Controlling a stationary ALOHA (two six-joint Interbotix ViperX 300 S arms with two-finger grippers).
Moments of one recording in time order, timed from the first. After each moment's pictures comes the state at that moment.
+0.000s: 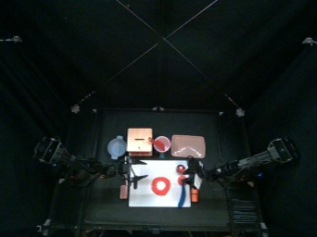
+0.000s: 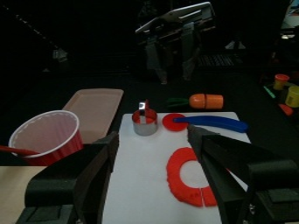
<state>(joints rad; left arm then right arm) -0.26 -0.18 1.05 -0.52 -0.83 0.42 0.27 -0.50 1.03 -1.01 0.25 1.68</state>
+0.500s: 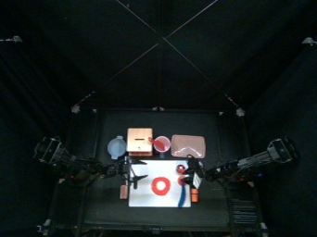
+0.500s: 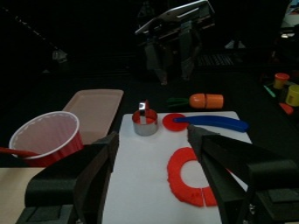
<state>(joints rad) -0.26 -0.17 1.05 -0.52 -0.83 0.42 0.26 -0.44 0.99 -0.83 0.25 1.69</state>
